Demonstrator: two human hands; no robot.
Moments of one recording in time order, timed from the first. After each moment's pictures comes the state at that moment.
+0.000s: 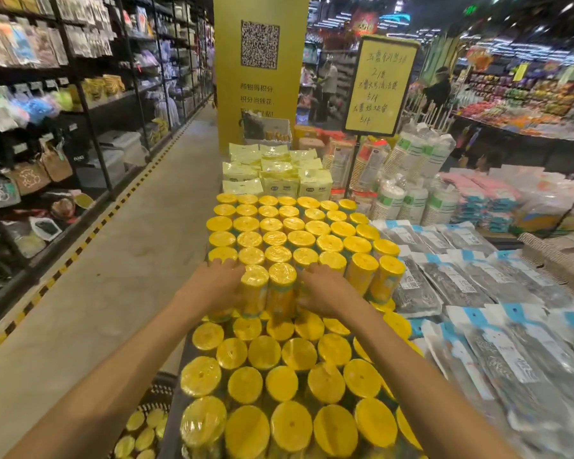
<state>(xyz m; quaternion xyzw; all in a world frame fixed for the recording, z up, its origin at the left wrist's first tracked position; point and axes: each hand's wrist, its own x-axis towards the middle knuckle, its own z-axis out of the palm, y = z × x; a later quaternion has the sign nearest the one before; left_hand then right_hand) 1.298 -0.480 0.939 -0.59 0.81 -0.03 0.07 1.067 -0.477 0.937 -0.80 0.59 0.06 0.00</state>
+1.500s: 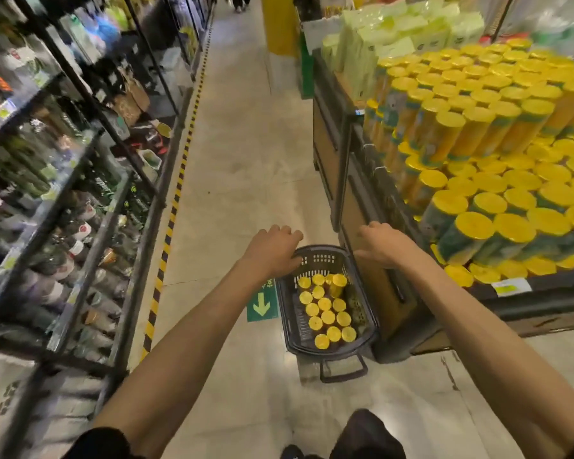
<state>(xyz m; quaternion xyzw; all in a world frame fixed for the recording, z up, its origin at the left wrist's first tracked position) 1.763 -0.284 0.841 -0.50 0.86 0.02 0.10 1.522 -0.275 0.832 -0.73 0.67 0.07 0.14</state>
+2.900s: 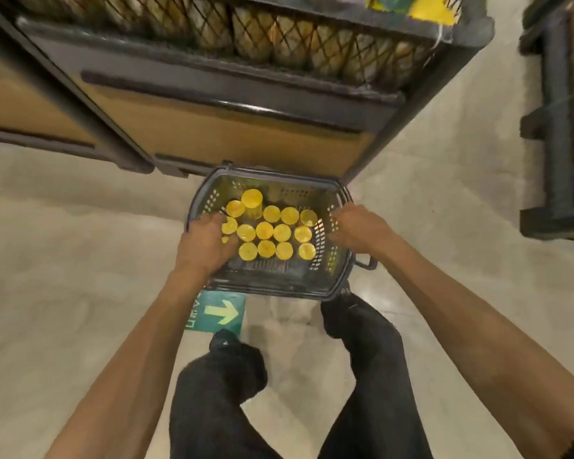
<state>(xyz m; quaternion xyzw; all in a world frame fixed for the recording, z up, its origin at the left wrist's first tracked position) 1.750 -0.612 0.477 -0.15 0.95 0.21 0.20 1.644 -0.328 0.494 -0.21 0.92 0.02 0.33</state>
